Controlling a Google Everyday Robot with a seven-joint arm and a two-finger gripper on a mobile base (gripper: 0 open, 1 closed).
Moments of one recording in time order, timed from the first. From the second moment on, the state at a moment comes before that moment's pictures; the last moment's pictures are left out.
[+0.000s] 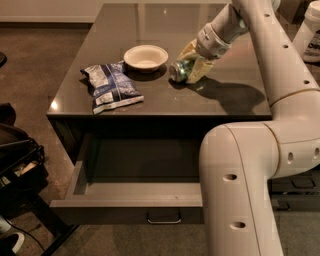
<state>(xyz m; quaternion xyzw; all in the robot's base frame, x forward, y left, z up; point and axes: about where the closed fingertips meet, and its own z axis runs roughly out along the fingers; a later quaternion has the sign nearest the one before) 0.743 -0.112 0.853 -0.81 0.50 0.09 0.29</state>
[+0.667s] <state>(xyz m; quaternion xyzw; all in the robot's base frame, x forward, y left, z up) 0.743 -0.112 0.853 -0.81 0.50 0.09 0.29</state>
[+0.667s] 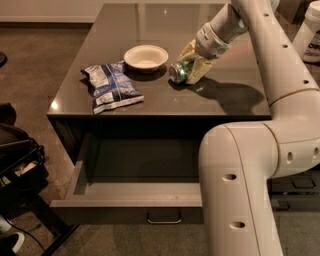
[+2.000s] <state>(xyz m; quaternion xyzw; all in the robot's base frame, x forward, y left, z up) 0.668 -0.140 0.999 -0.68 0.59 0.08 0.43</state>
